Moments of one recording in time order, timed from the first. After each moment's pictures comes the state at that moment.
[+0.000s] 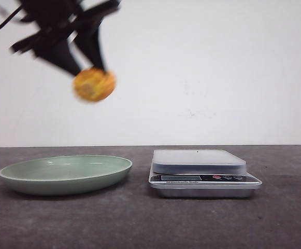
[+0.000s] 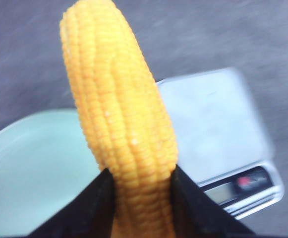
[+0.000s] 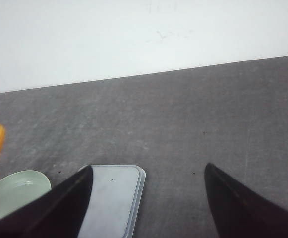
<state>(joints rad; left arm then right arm) -0.63 1.40 1.18 -0.49 -0.02 -0.33 0.01 0.62 0.85 -0.51 -0.26 0.23</state>
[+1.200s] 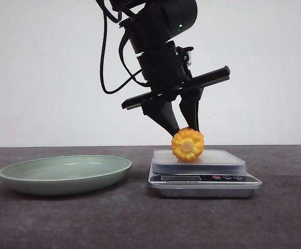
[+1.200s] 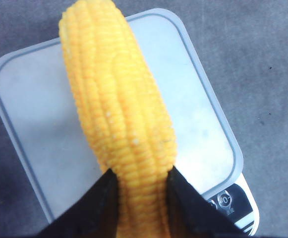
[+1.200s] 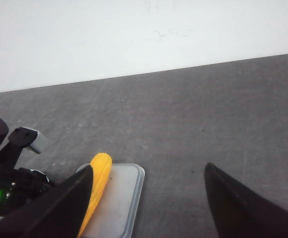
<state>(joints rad) -0.81 1.99 1.61 -0.57 0.00 -0.39 0.01 0.62 0.85 -0.52 -0.26 0.23</state>
